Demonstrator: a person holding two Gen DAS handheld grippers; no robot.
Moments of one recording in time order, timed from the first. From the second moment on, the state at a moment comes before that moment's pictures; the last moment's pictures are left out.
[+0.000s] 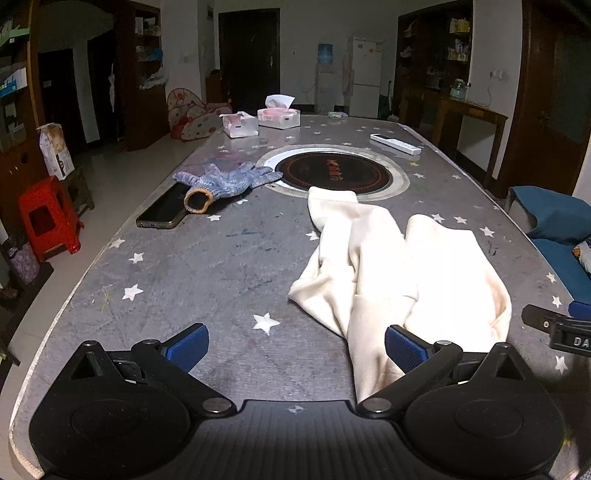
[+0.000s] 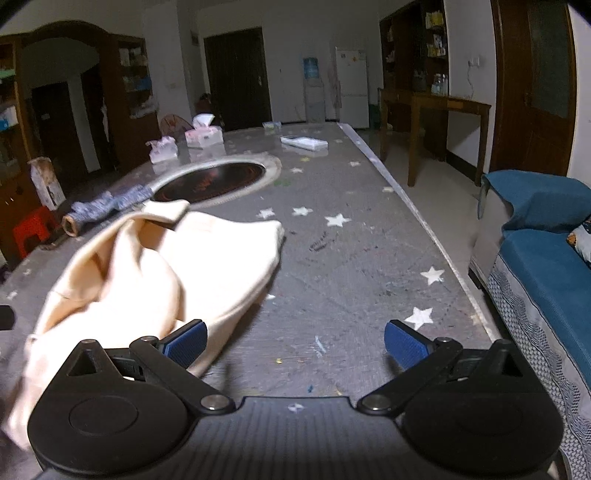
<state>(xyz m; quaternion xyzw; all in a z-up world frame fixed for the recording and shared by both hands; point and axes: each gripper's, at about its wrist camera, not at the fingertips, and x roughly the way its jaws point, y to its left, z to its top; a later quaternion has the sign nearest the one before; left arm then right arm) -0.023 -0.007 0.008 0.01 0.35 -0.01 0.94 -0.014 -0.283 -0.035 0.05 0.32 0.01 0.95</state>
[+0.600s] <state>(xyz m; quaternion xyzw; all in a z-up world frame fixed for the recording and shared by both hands) -0.041 -0.008 0.015 0.01 0.34 -0.01 0.94 -0.053 -0.254 0.004 0.00 0.28 0.05 0.96</state>
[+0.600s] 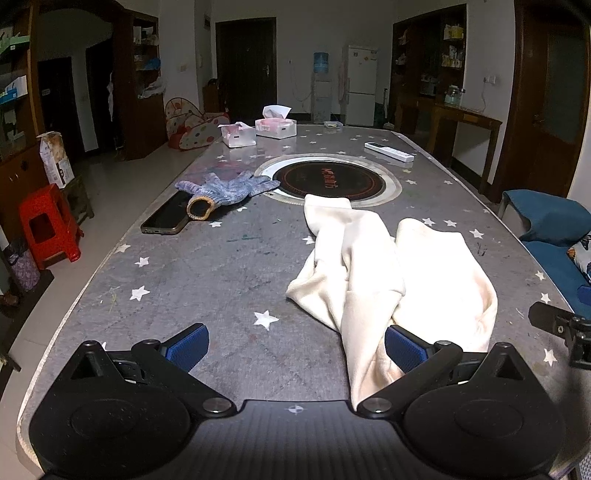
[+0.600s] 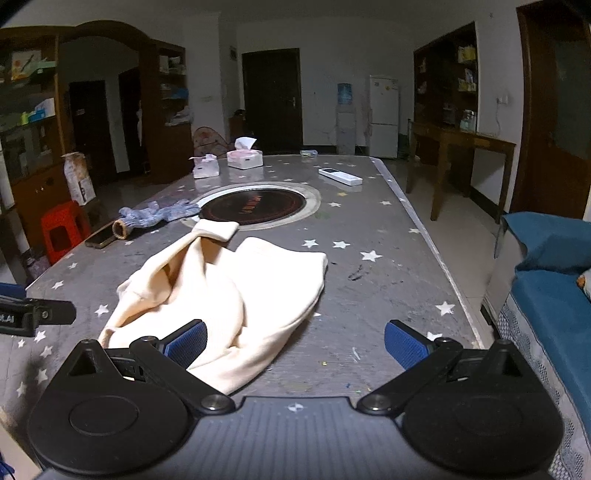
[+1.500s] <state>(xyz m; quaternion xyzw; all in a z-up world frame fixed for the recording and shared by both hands) -0.030 -0.010 0.009 0.02 0.35 -0.01 0.94 -0.057 -0.229 0.009 -0.01 0.27 0.08 0.96</state>
